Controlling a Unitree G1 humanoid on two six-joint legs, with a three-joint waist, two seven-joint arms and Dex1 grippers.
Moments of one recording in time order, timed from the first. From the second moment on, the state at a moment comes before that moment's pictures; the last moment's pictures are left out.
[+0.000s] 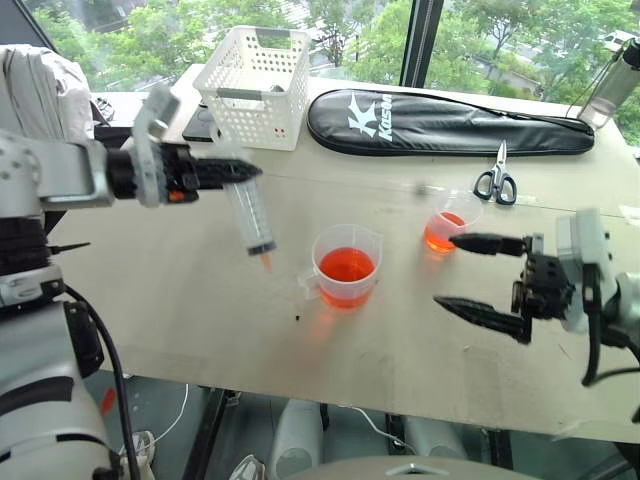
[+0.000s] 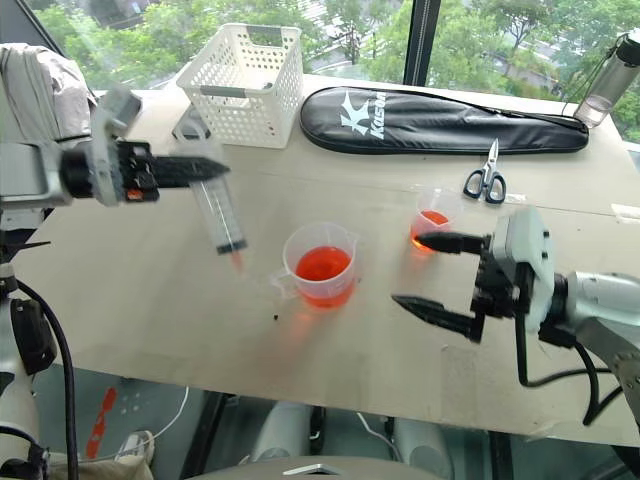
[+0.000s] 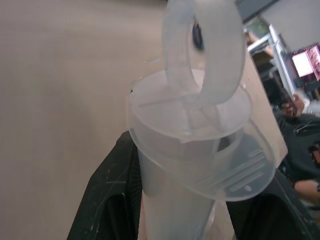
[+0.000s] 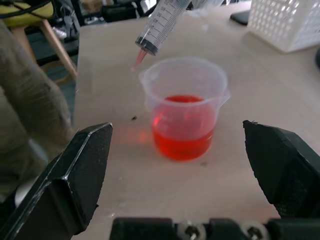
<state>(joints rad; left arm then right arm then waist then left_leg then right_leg) -0.96 0.98 0.06 0.30 -0.93 1.58 -0.77 0.02 -0.85 -0.35 -0.79 0.91 0.74 0.86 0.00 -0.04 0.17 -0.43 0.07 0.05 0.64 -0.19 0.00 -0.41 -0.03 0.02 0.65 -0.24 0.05</state>
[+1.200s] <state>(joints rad) -0.54 0.55 0.45 -0.16 -0.58 1.01 -0.68 0.29 -0.83 -0.59 -0.76 0.95 0.48 0.79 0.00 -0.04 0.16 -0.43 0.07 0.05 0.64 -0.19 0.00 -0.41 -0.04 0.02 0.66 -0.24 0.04</state>
